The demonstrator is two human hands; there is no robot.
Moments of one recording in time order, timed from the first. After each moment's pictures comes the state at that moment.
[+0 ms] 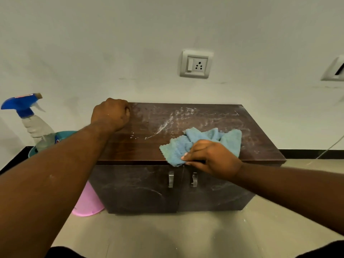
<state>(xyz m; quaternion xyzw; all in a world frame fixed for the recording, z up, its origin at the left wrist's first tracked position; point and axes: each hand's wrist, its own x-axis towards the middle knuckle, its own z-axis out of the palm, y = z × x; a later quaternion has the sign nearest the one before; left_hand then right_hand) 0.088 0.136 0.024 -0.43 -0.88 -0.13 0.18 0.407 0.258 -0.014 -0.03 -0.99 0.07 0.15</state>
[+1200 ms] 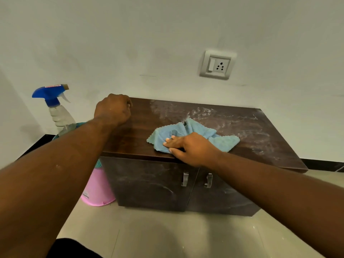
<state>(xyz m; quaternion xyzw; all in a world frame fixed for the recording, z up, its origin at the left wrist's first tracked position) 0.072 0.095 0.034 -0.36 -0.91 -0.17 0.11 0.309 0.222 -0.009 -0.10 -0.98 0.15 0.04</state>
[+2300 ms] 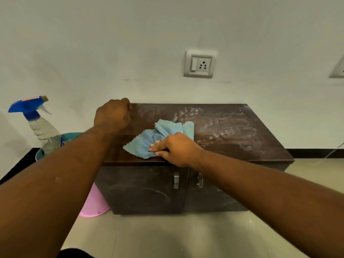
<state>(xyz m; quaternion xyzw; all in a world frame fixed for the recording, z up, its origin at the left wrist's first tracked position) 0.087 0.131 0.026 -0.42 -0.88 -0.15 0.16 0.304 0.220 -0.004 -0.11 -0.98 0.17 0.06</state>
